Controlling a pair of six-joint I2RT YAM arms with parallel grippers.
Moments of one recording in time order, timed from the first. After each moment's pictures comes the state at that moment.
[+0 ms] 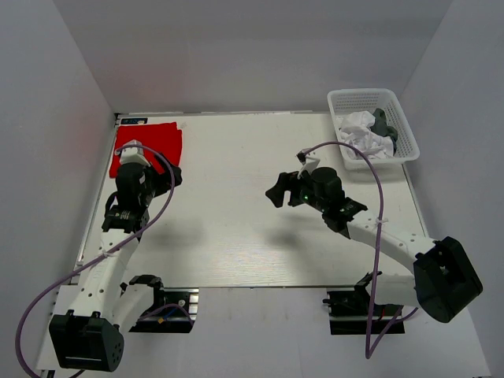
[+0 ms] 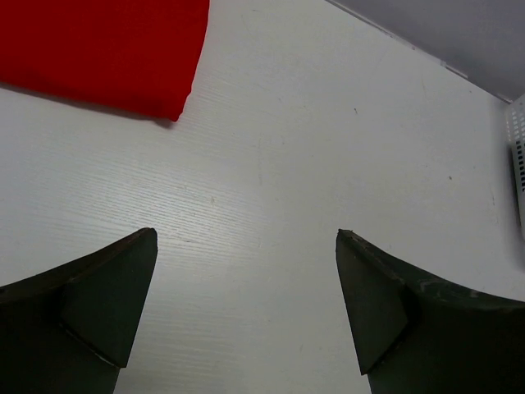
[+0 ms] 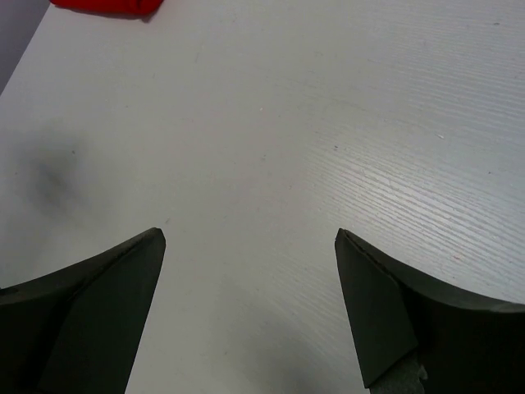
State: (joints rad) left arm -0.07 0.90 0.73 -0.21 -0.04 -0.47; right arm 0.63 1.24 0.68 0.19 -0.13 0.38
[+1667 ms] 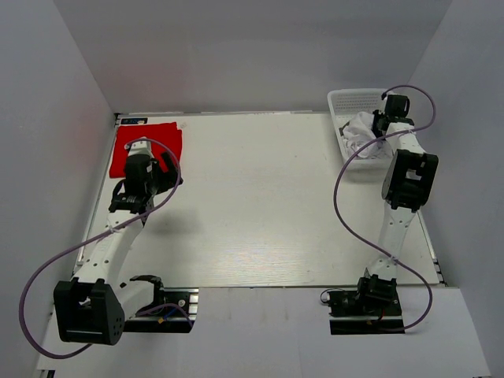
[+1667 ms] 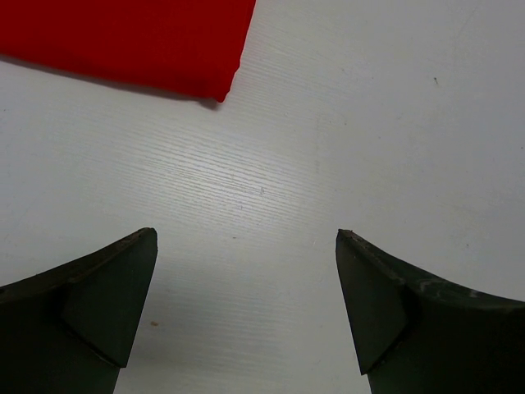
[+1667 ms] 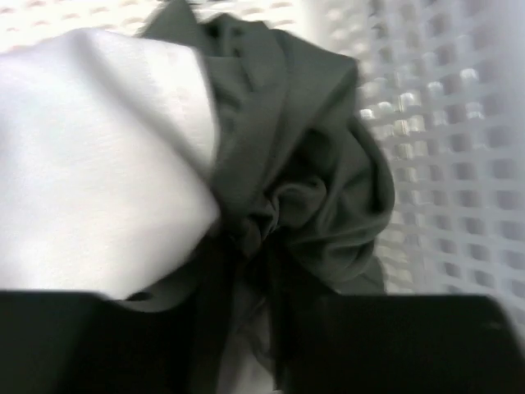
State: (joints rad) left arm -0.07 1.08 0.77 -0.23 -0.10 -0.37; right arm -0.18 2.36 1.99 -0.39 0.05 -0.07
